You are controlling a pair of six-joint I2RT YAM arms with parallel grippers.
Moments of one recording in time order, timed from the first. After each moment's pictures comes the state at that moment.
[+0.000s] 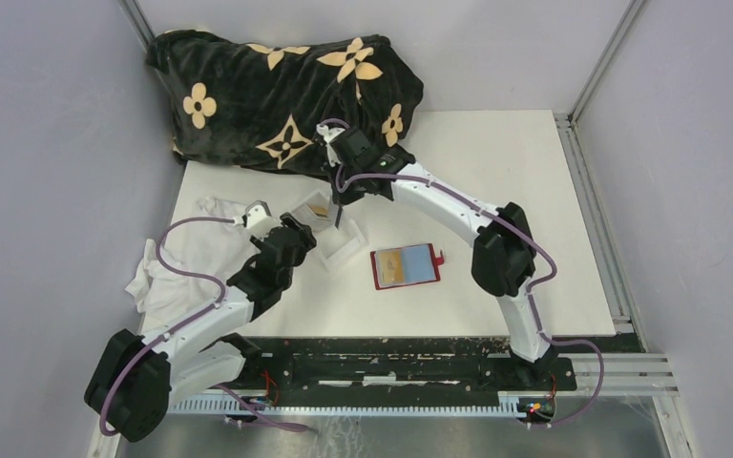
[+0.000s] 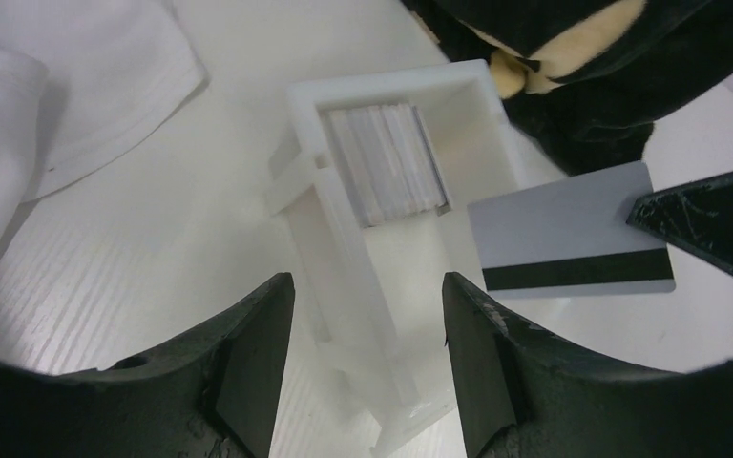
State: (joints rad) left arm -0.56 1.02 0.41 0.09 -0.61 -0.86; right arm 0.82 2.17 2.03 -0.65 -0.04 0.27
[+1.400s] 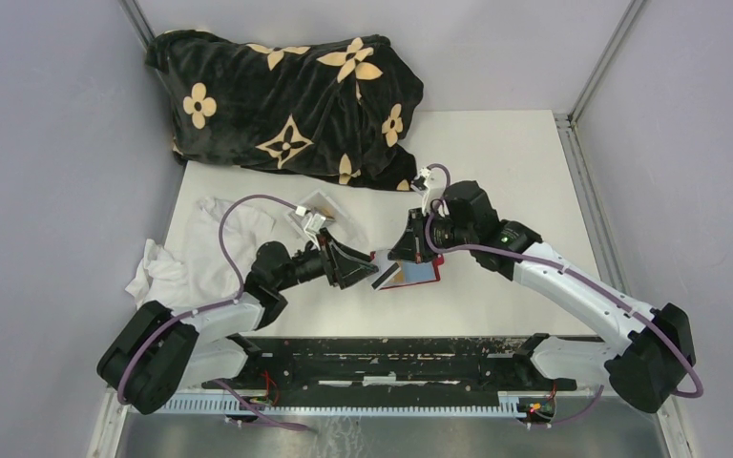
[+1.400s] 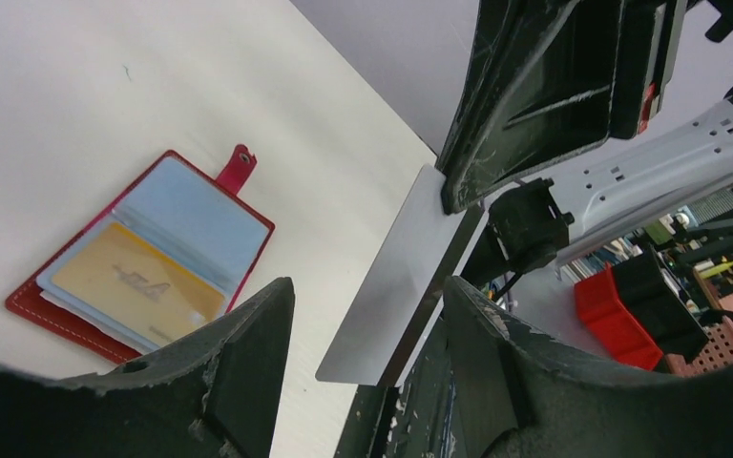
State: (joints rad) left arm -0.58 1.16 0.25 0.96 0.61 -0.71; right arm 0.70 1.19 0.95 -0.33 -0.45 0.55
